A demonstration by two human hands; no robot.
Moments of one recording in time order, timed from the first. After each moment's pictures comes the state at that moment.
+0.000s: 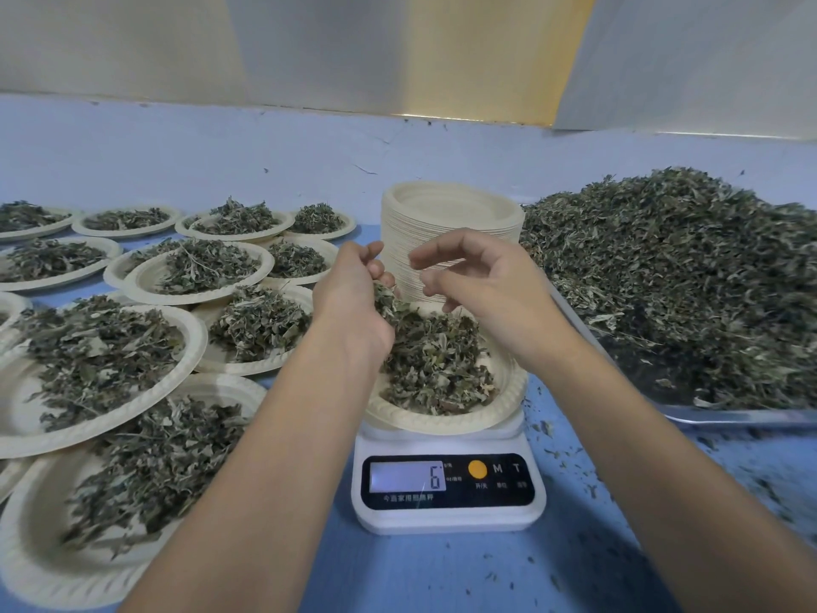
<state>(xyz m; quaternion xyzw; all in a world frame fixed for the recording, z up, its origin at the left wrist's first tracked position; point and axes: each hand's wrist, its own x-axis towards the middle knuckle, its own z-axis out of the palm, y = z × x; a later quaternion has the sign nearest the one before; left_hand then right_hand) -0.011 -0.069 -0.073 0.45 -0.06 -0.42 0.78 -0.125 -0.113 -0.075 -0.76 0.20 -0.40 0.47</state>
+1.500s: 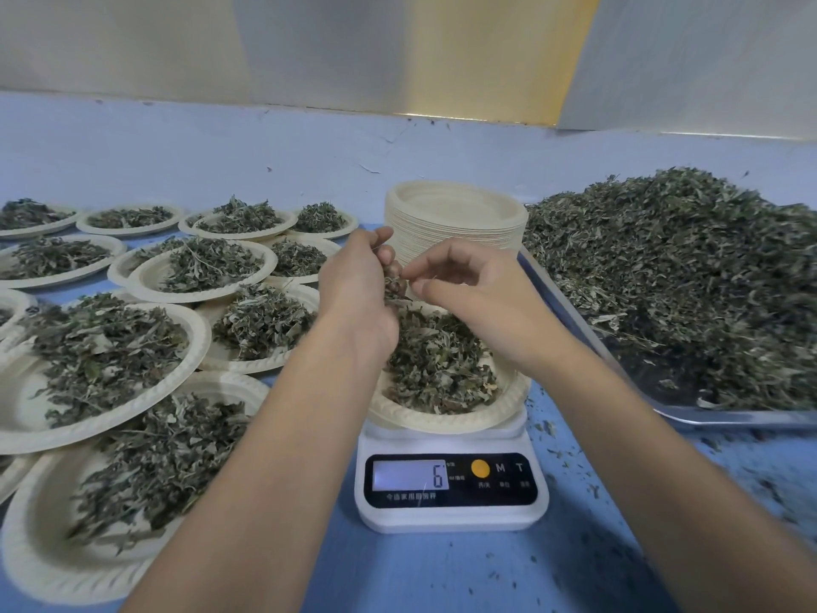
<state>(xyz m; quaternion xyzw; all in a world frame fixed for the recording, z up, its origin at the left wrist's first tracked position) -0.013 -0.069 -0.066 0.43 -0.11 -0.40 0.80 -0.120 -0.108 -0.078 -0.78 0.19 -0.38 0.45</state>
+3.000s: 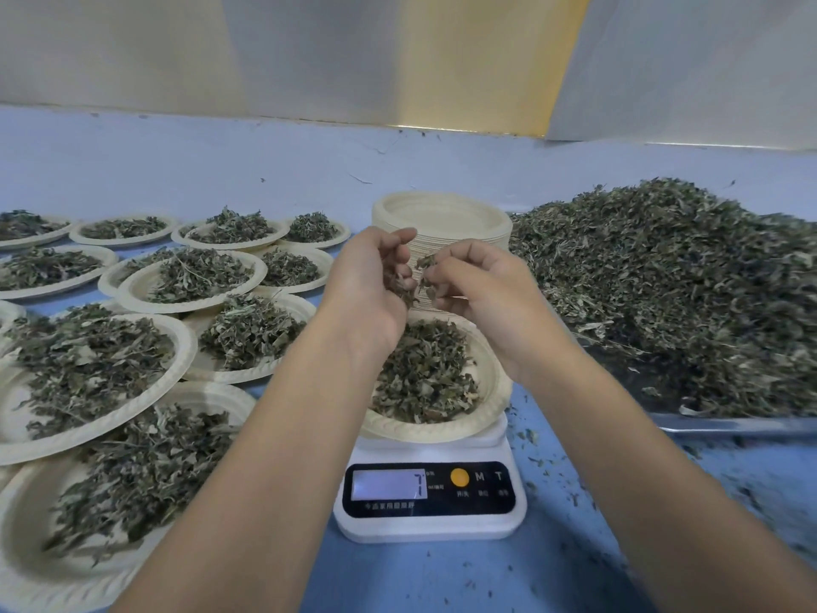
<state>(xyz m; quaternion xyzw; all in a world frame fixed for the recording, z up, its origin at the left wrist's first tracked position) -0.031 -0.070 -0.050 0.42 -0.15 -0.45 0.78 -0.124 -0.119 -0.074 -0.66 0.25 -0.42 0.57</state>
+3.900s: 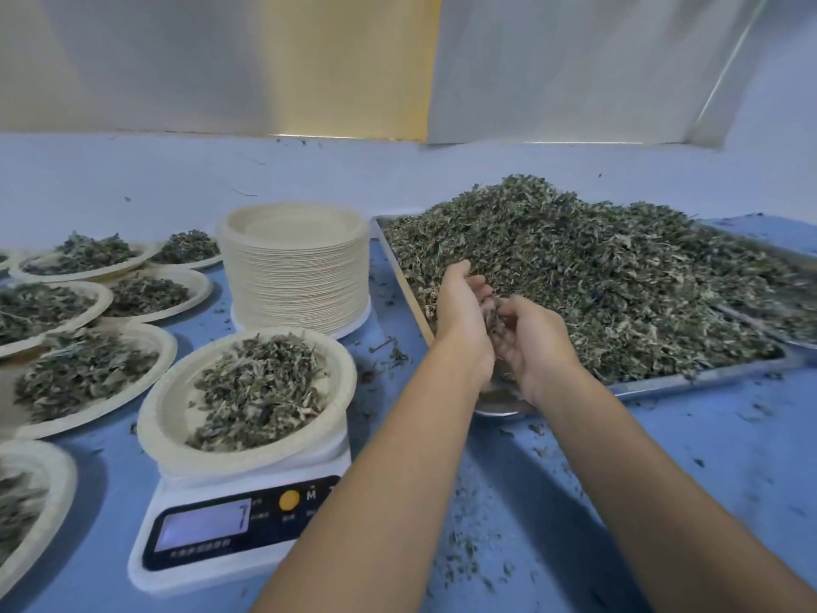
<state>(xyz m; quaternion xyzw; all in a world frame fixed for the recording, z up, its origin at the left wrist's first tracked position) -0.210 -0.179 -0.083 0.41 -0.14 -0.58 0.69 -0.270 -0.201 -0.115 -0.36 0.46 -0.54 0.61</state>
